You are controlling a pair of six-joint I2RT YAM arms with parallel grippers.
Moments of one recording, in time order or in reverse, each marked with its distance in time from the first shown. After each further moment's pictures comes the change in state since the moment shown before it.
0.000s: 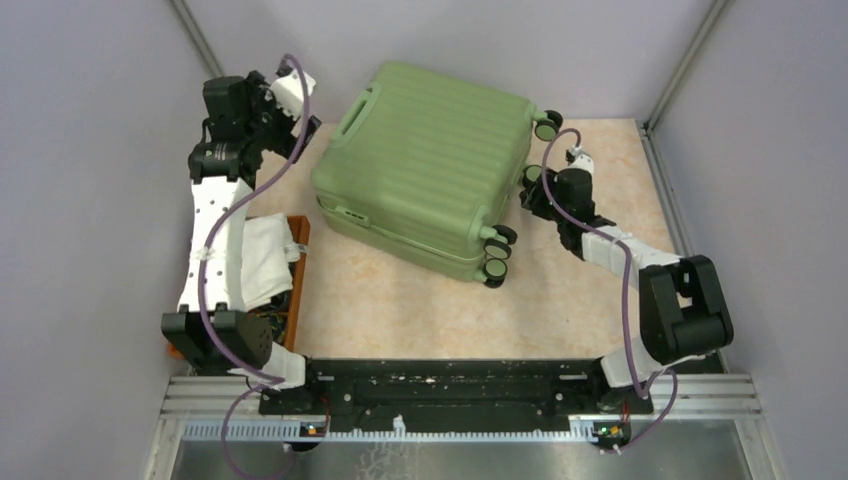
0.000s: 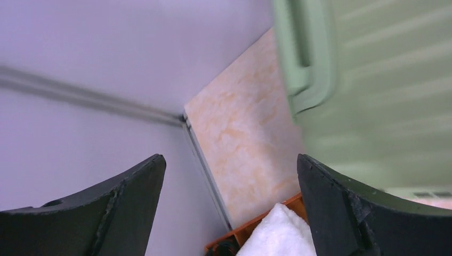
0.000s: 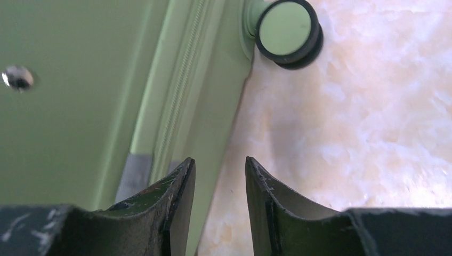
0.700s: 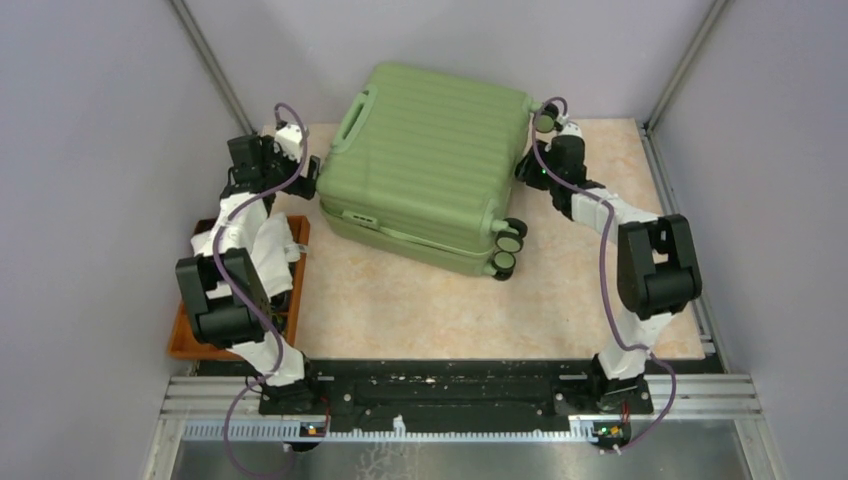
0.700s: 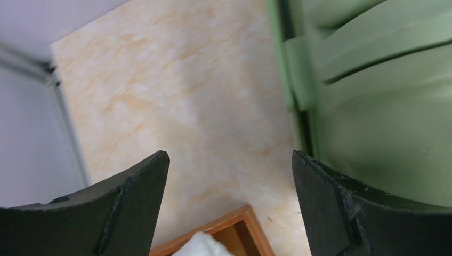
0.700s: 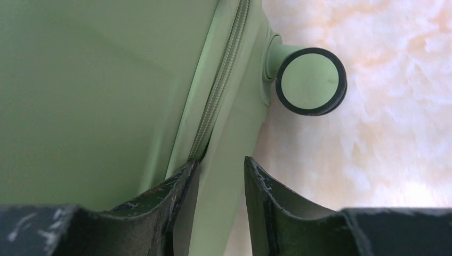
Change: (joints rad) left arm 0.171 0.197 -0.513 0.563 0.158 -0.319; right arm -0.028 0.275 0.332 -0.077 -0.087 -0.064
